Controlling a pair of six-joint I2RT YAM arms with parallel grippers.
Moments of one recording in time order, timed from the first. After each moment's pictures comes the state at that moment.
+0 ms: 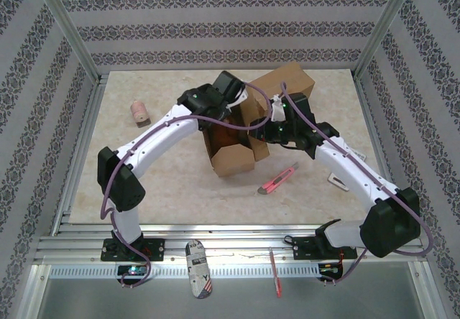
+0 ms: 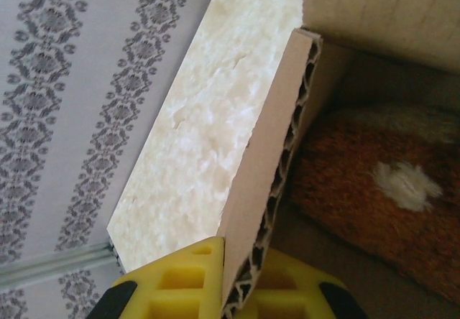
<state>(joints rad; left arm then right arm) -0.69 1.85 1.90 -0.93 -0.55 0.49 0.41 1.33 1.09 -0.47 -0.49 0.61</state>
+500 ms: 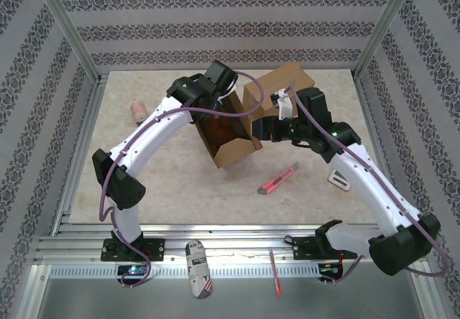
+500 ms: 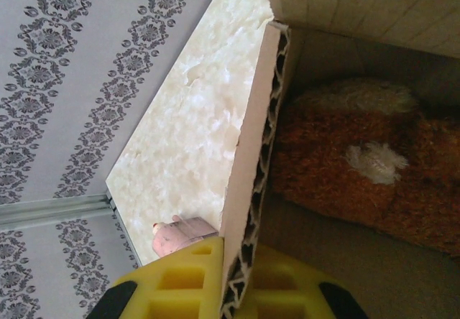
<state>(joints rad) -0.66 1.87 2.06 -1.16 -0.57 0.36 0.45 1.17 1.23 -0.67 -0.47 0.36</state>
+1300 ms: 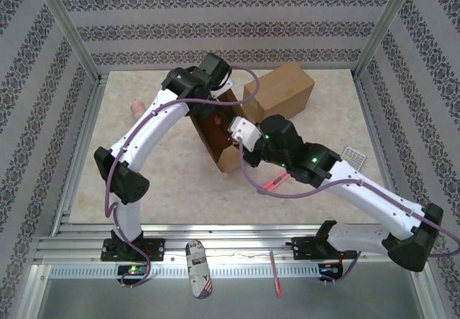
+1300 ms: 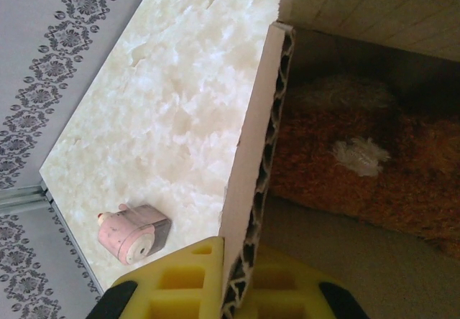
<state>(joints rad) -0.61 1.92 2.19 -1.32 -0.39 0.29 0.88 1.16 1.13 -0.50 0.05 -0.33</state>
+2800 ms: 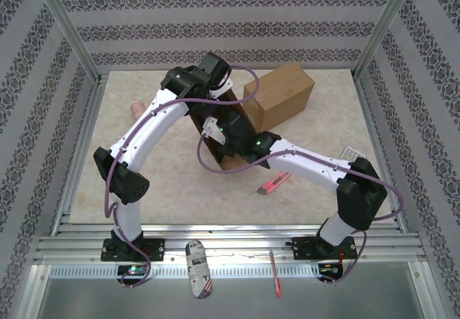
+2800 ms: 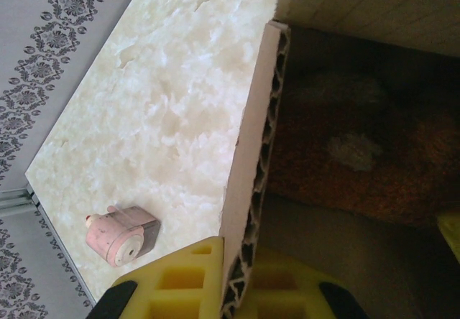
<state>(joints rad) -0.61 1.92 2.20 -1.34 -0.35 0.28 0.85 1.62 1.24 -0.37 0.28 -0.41</state>
